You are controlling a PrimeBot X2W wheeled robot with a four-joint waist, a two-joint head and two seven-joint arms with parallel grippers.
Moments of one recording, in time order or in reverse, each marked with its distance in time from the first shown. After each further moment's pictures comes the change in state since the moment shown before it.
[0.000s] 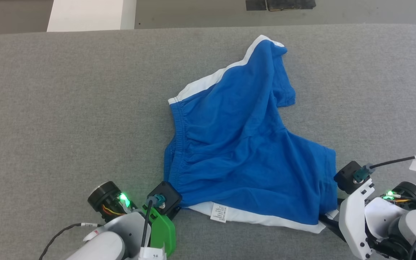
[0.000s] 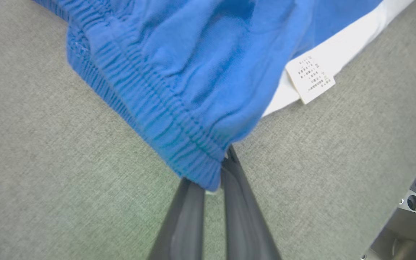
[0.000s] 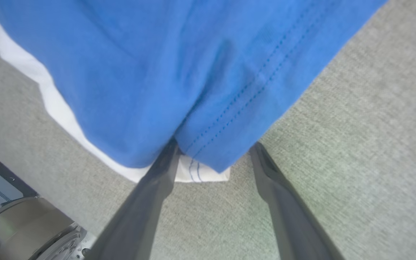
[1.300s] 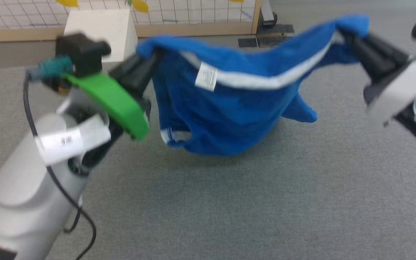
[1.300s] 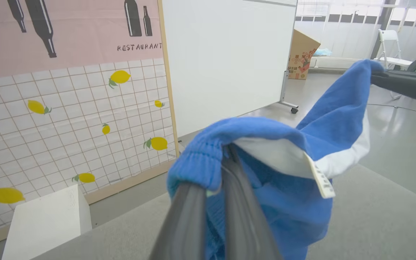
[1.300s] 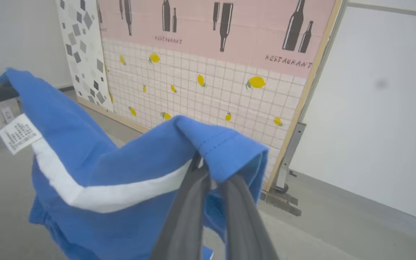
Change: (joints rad) left arm -0.355 -0.085 0.301 -0.015 -0.329 -0.020 -0.233; right arm -0.407 0.051 -0.207 -0.112 0.064 0.000 -0.425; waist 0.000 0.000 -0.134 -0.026
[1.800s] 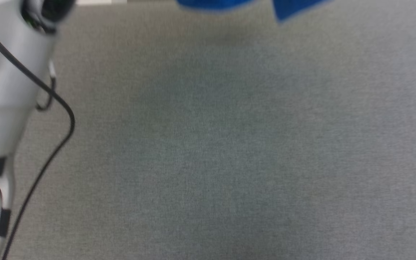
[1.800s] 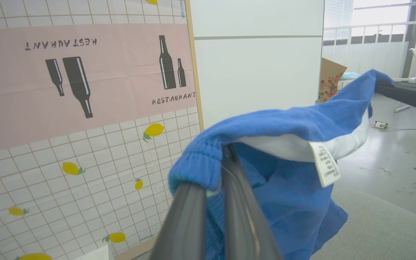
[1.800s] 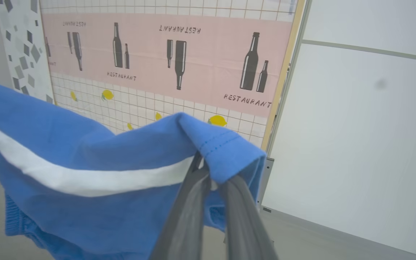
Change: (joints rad) left arm -0.629 -0.072 -0.041 0.322 -0.007 -0.010 -0.051; right arm -0.593 0.064 -0.026 0.367 -0.024 0.000 -0.041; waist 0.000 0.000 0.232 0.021
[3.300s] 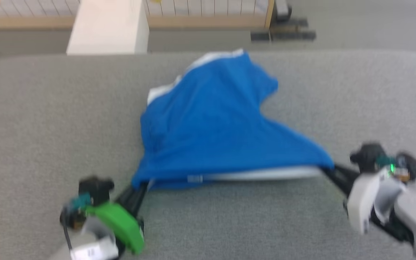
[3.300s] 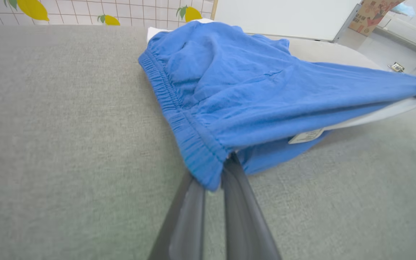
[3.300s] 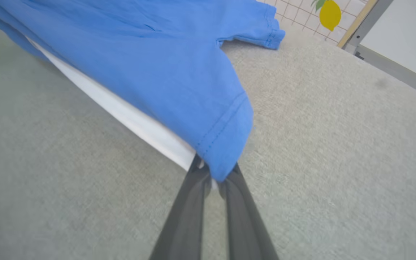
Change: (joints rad) left arm 0.992 0.093 -0.182 0.039 -0.095 0.087 -0.367; right arm 0.705 -0.185 0.584 0.040 0.092 0.001 -0.265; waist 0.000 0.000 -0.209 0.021
